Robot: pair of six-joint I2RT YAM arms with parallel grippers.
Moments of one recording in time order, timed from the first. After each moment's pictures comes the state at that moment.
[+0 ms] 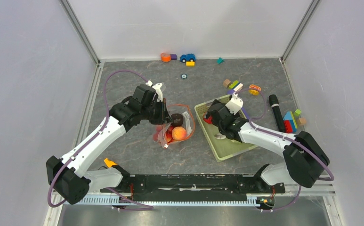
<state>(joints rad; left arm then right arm) -0.59 1.18 1.09 -0.70 0.22 -0.52 0.73 1.38 0.74 -0.17 0.62 1.05</state>
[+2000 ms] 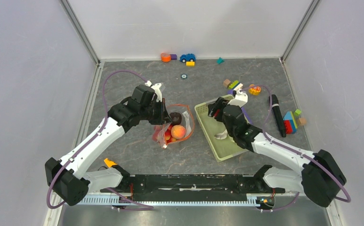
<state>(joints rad) -0.59 1.16 1.08 -0.70 0.22 -0.52 0.71 1.17 0.59 0.17 0.54 0.71</state>
